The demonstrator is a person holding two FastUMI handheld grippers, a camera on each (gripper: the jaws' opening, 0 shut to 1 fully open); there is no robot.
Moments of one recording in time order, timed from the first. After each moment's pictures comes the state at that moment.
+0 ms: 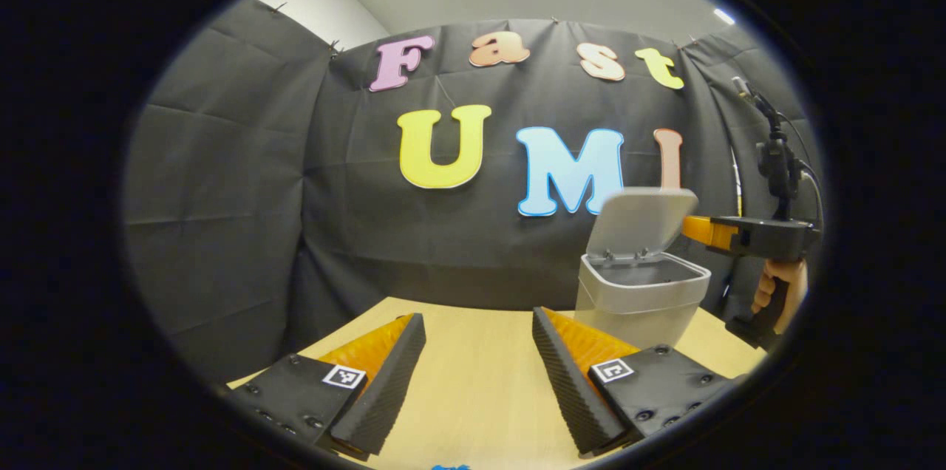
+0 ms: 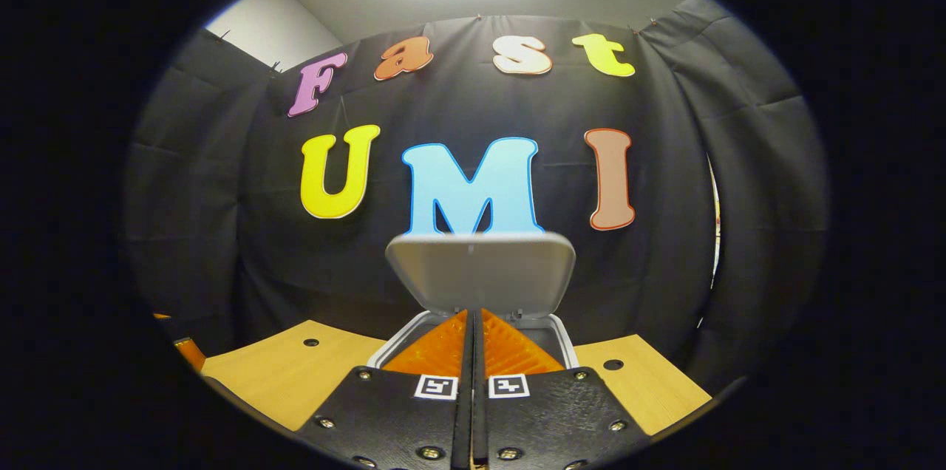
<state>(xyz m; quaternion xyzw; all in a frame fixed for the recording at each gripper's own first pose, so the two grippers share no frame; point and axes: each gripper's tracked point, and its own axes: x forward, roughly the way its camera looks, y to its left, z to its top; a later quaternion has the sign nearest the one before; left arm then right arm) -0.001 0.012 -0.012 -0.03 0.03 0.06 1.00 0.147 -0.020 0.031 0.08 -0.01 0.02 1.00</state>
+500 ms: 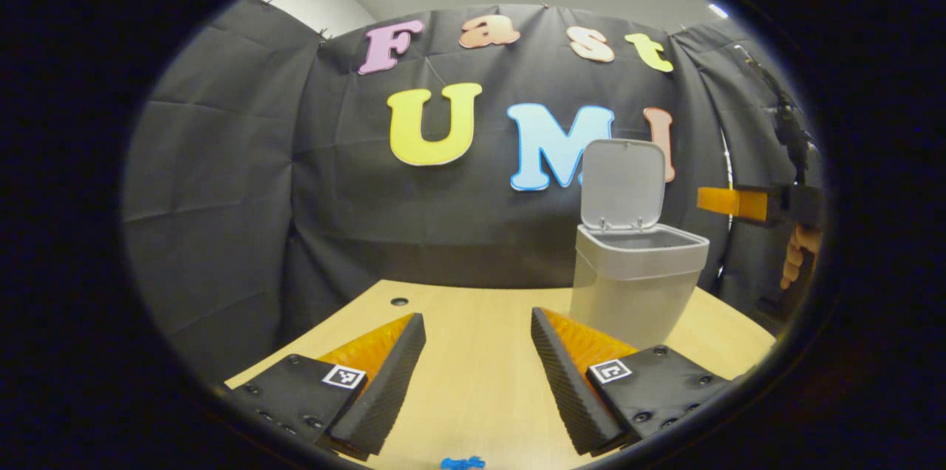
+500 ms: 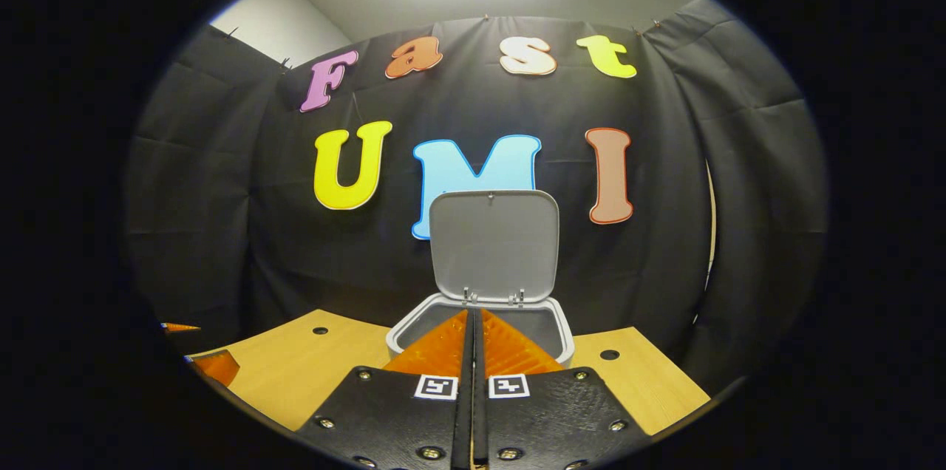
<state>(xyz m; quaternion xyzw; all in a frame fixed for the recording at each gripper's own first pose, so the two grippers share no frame) -0.018 0.012 -0.047 -0.02 0.08 0.03 1.00 0.100 -0.010 0.018 0.07 0.00 0.03 1.00</state>
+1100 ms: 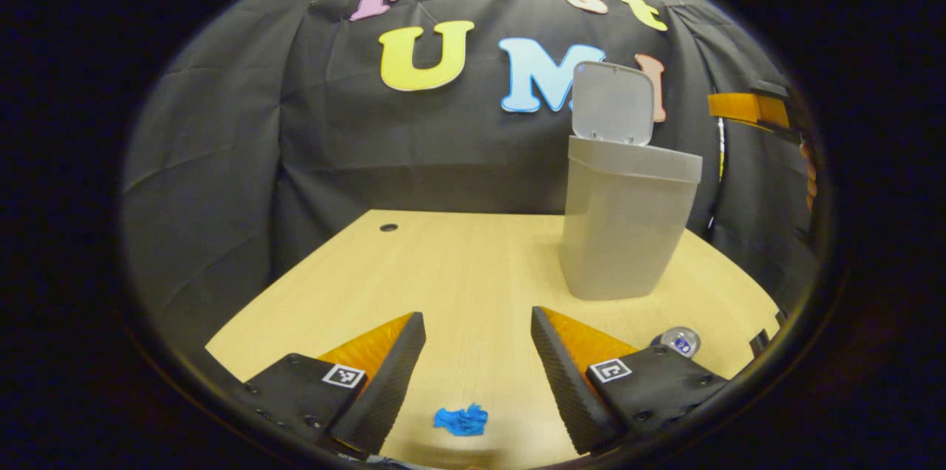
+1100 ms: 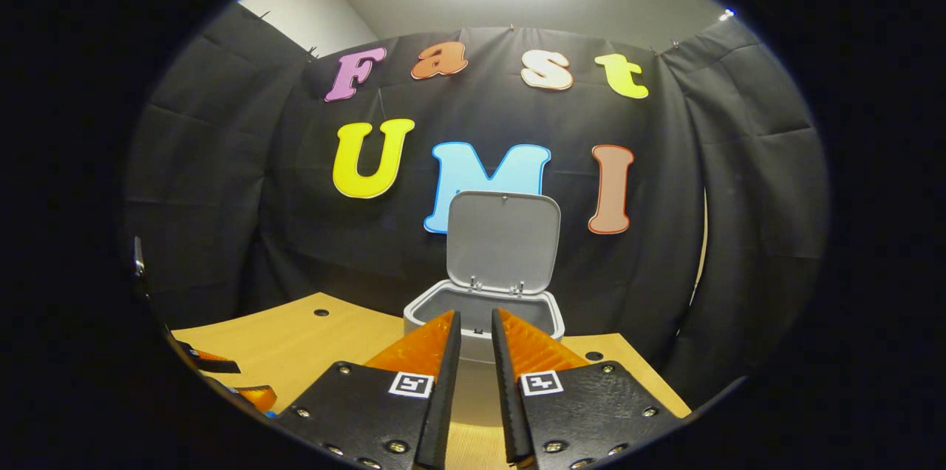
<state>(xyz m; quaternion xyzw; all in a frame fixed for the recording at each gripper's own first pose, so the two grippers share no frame) -0.066 0.005 -0.109 -0.02 0.21 0.01 0.98 0.047 0.004 0.008 0.03 0.00 0.03 1.00</state>
